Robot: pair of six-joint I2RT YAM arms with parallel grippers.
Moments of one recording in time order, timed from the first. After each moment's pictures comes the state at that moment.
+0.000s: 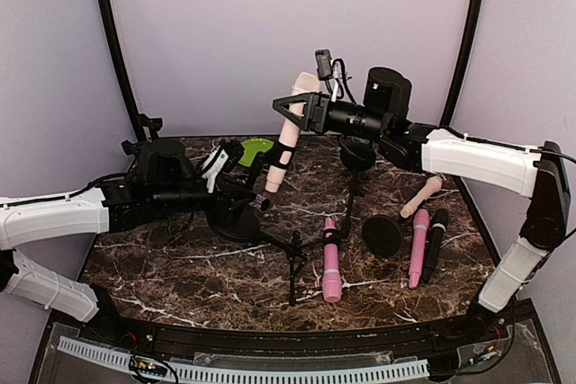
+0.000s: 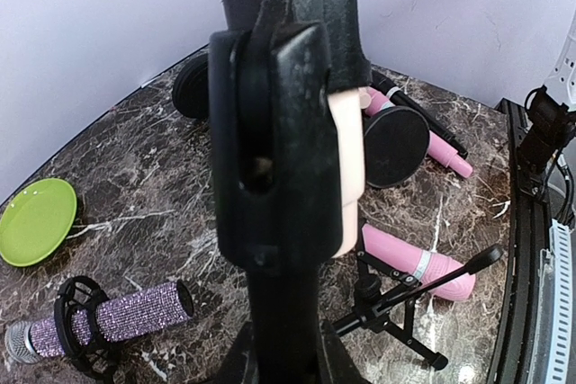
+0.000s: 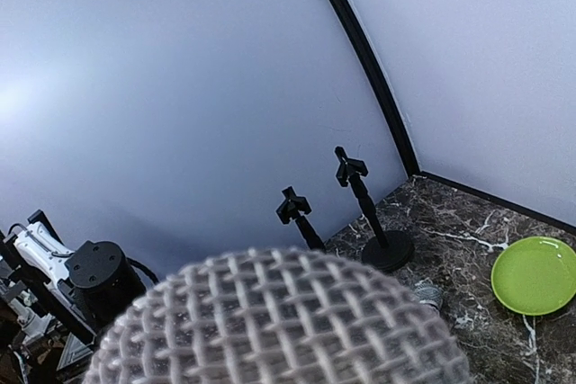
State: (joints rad) left arm -0.79 1.22 0.80 0.02 0.24 0.08; right arm 0.77 1.65 1.36 0.35 -0.47 0.49
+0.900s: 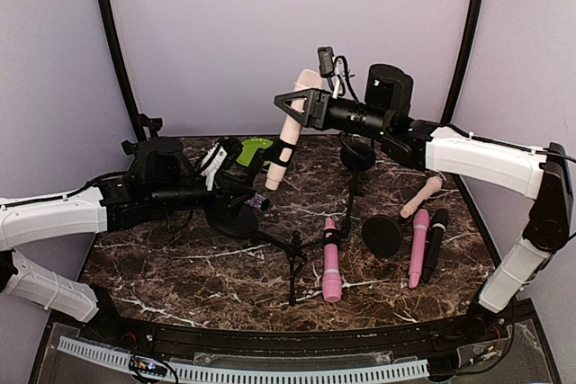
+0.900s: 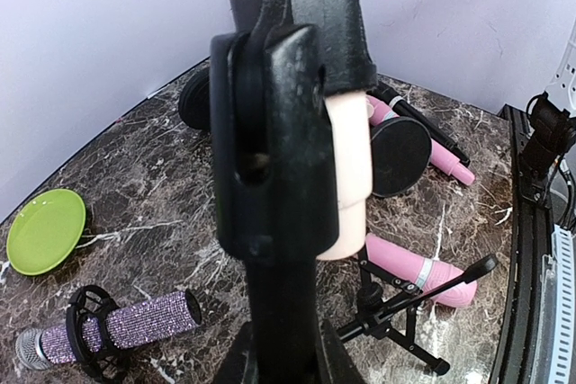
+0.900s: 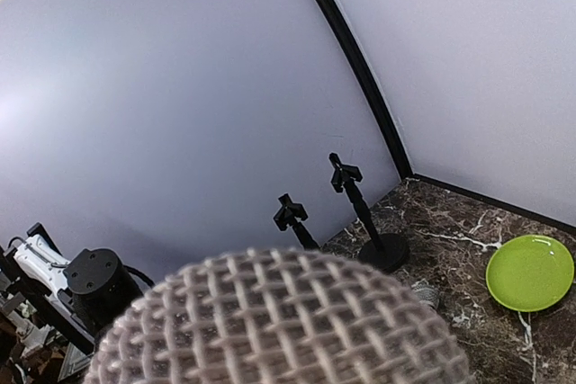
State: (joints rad) left arm -0.80 1.20 0.81 0.01 0.23 0.09; right arm 0.78 1.62 1.37 0.31 -0.42 0.50
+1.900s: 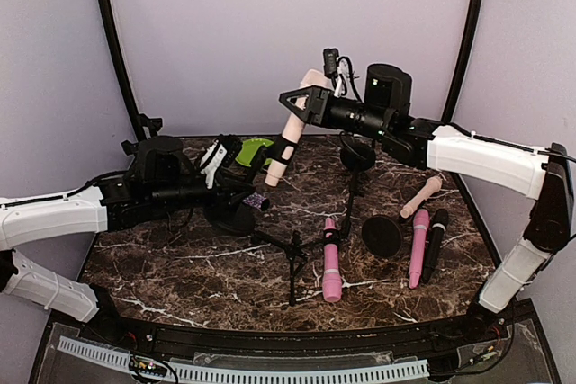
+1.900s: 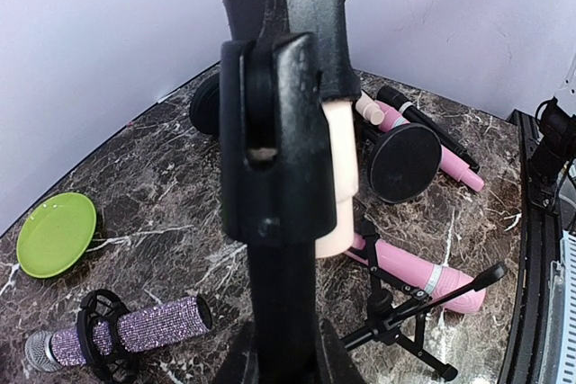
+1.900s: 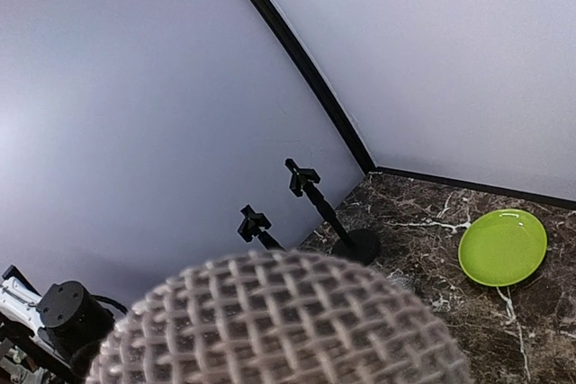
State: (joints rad) left arm -0.80 1.20 0.82 0.03 0.20 0.09; right arm 0.78 1.62 1.39 0.23 -0.27 0.57
